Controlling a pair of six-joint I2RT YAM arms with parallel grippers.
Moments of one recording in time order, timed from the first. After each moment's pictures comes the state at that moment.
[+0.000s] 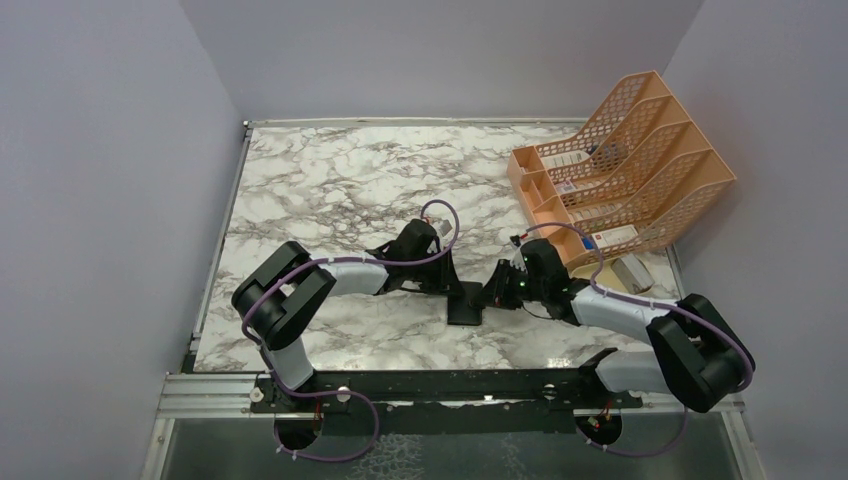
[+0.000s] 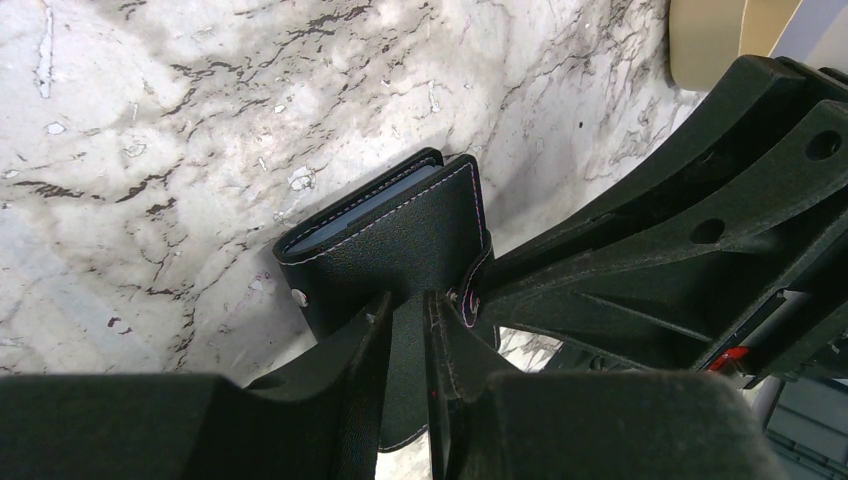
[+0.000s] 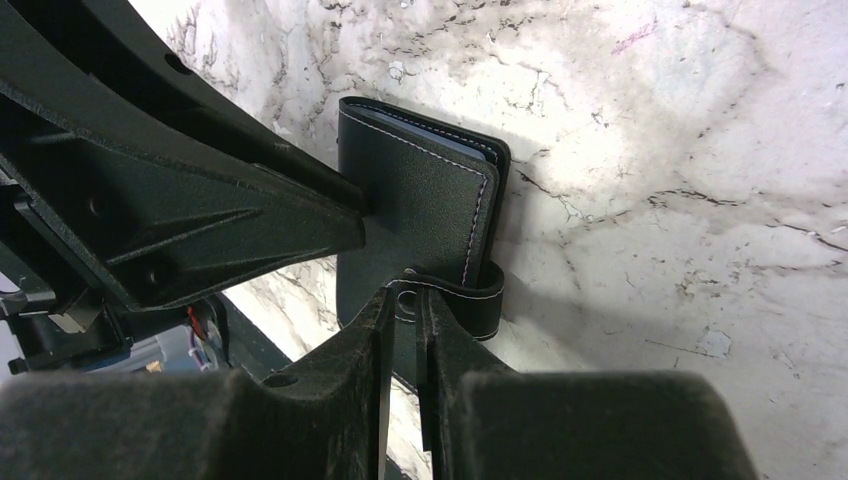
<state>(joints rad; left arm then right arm) -0.77 1.72 0.80 0.16 0.40 -0.79 0.56 1.29 0.39 0.15 -0.37 0.80</state>
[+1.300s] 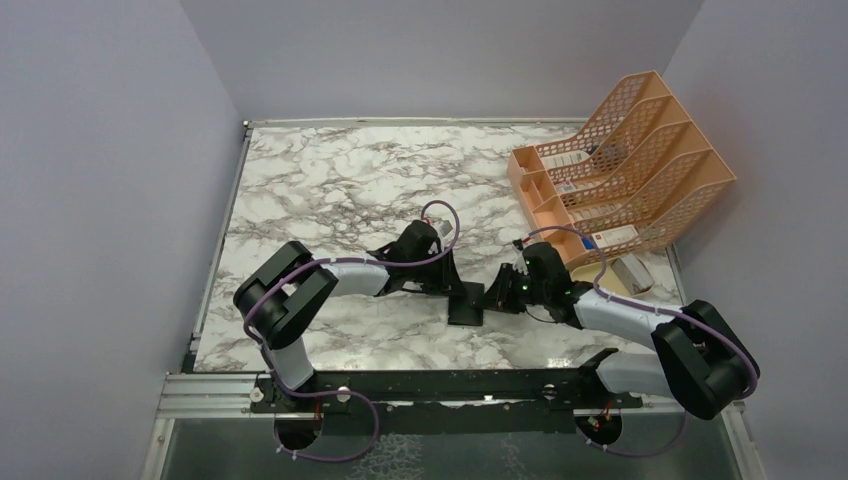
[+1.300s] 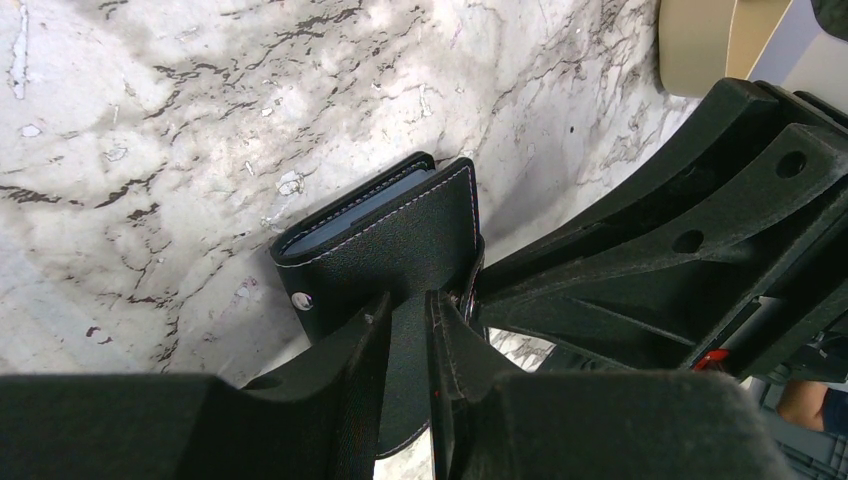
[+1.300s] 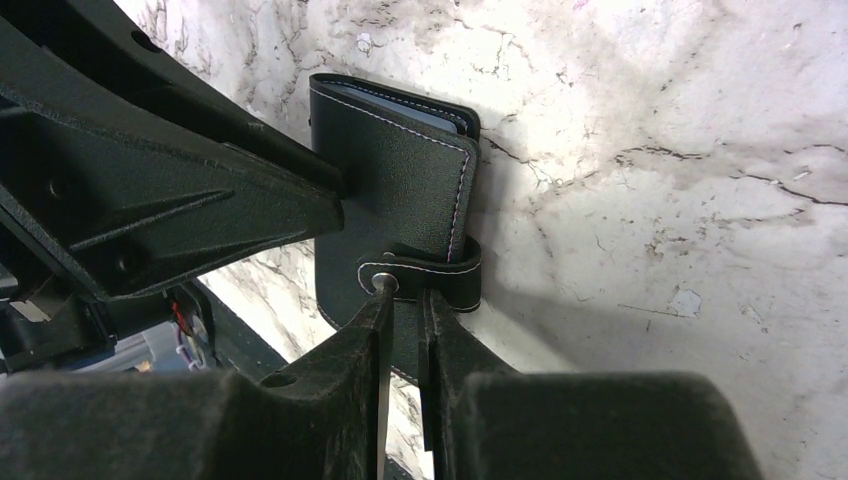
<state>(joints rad) -0.78 1.73 0.79 0.19 0.40 -0.82 0.56 1.25 0.37 0.11 -0.36 0.80</state>
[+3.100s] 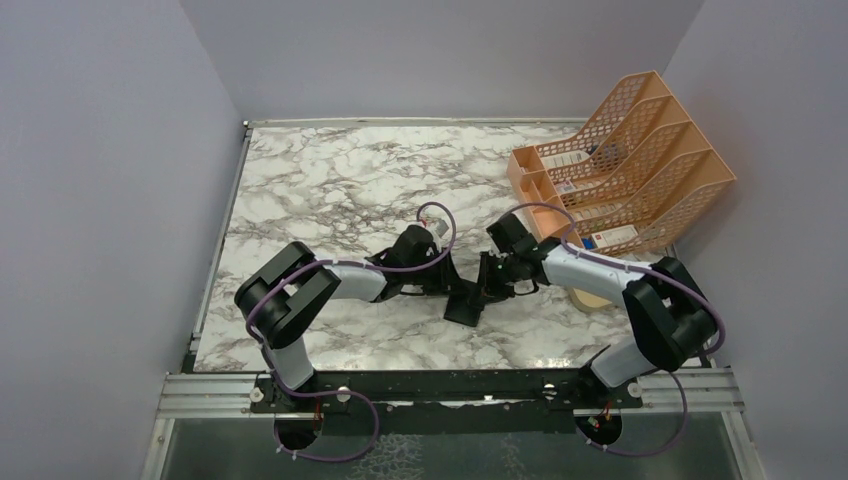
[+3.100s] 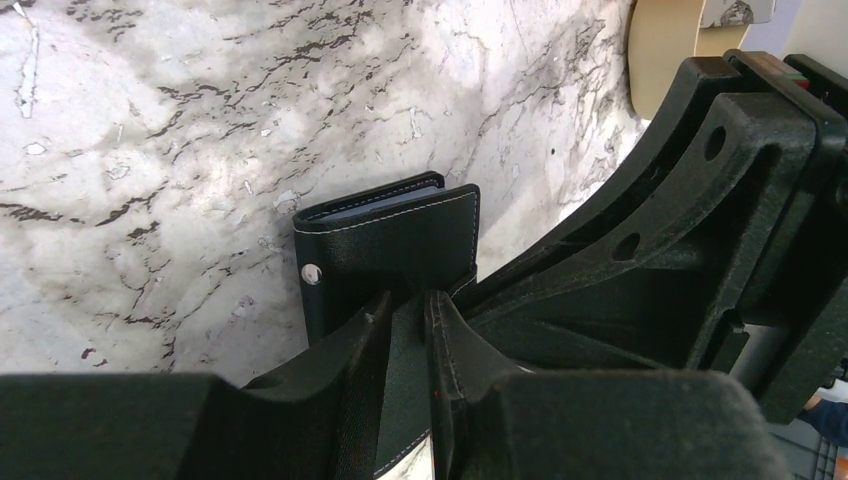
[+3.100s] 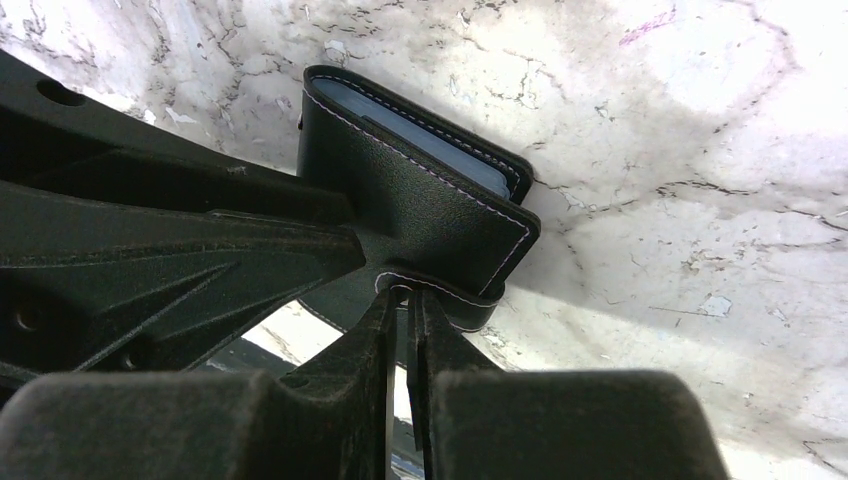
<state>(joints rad) -0.78 1.74 0.73 0.34 0.40 -0.88 0.62 1.54 0.77 -0.38 -0.27 0.71</state>
